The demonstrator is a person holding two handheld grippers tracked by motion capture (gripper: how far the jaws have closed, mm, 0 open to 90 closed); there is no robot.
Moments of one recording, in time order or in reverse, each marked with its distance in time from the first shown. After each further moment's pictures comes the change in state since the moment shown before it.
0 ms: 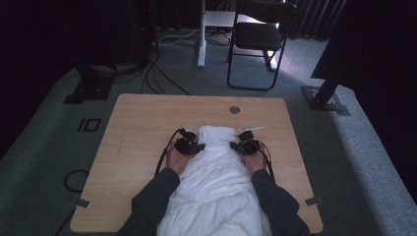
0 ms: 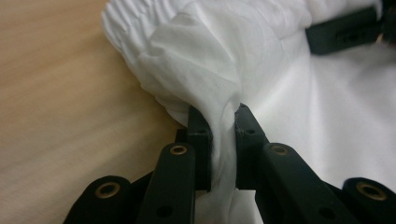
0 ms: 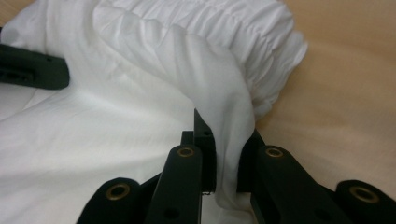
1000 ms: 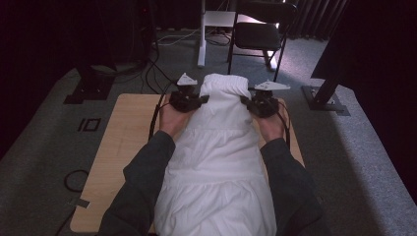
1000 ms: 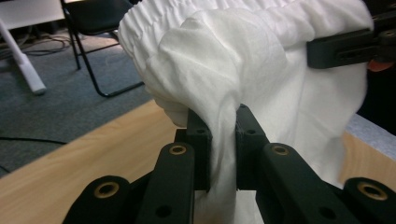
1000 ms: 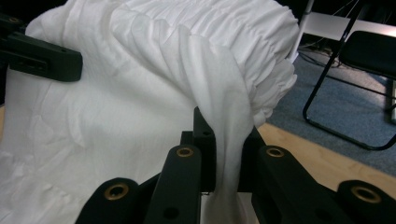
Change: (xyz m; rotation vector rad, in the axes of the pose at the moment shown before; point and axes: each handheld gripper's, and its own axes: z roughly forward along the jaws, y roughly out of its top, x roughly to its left) left arm -0.029 0.131 -0.117 -0.258 0.007 0.178; right arm 0.021 0.120 -0.136 -0.339 -0.073 -0.172
